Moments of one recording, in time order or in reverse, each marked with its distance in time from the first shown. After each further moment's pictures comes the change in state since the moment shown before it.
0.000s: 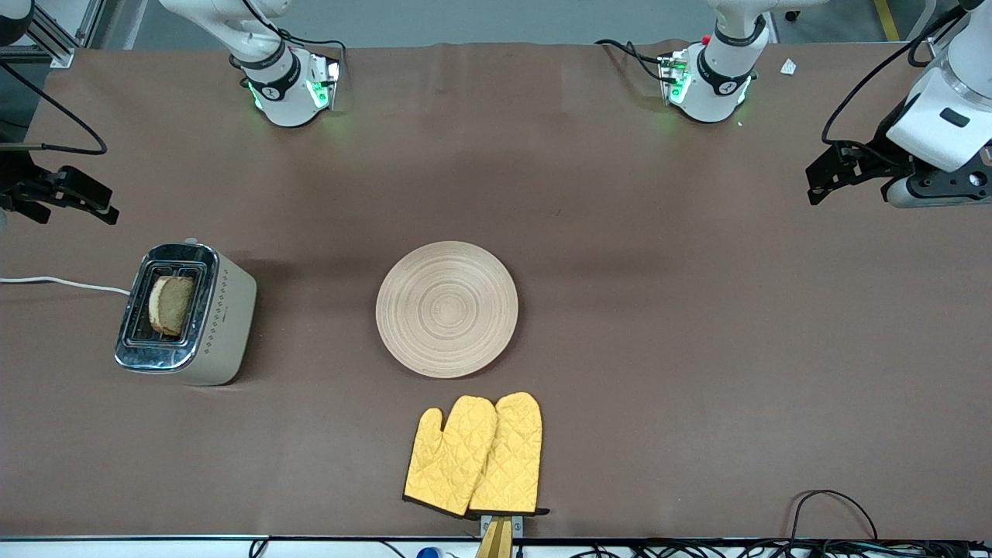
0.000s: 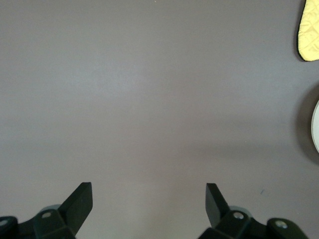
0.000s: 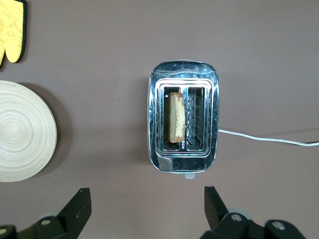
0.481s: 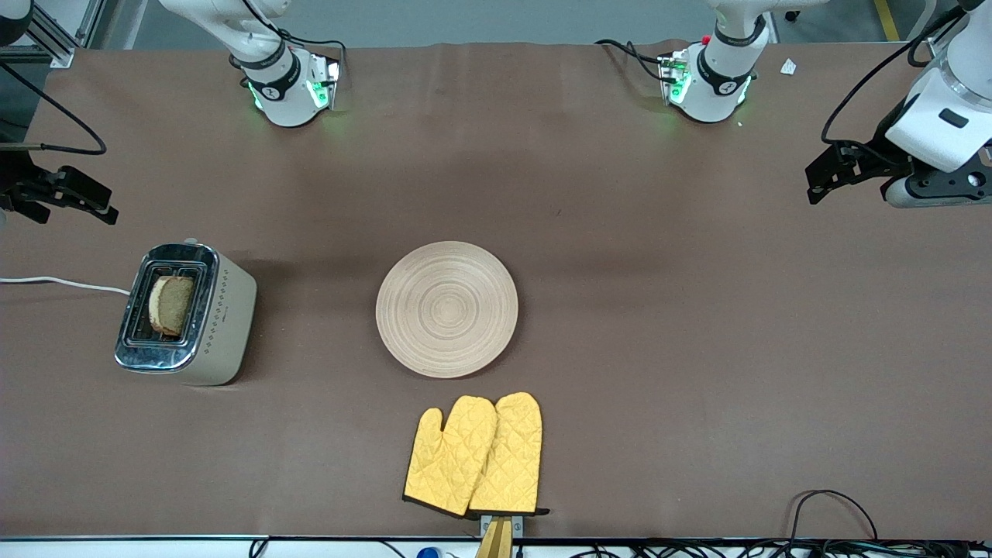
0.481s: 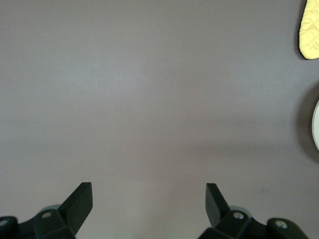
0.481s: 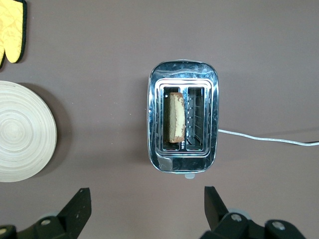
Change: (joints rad) left arm 0.000 0.001 0.000 0.000 0.000 -0.004 0.000; right arm 0.000 0.000 -0.001 0.000 0.000 0.000 0.000
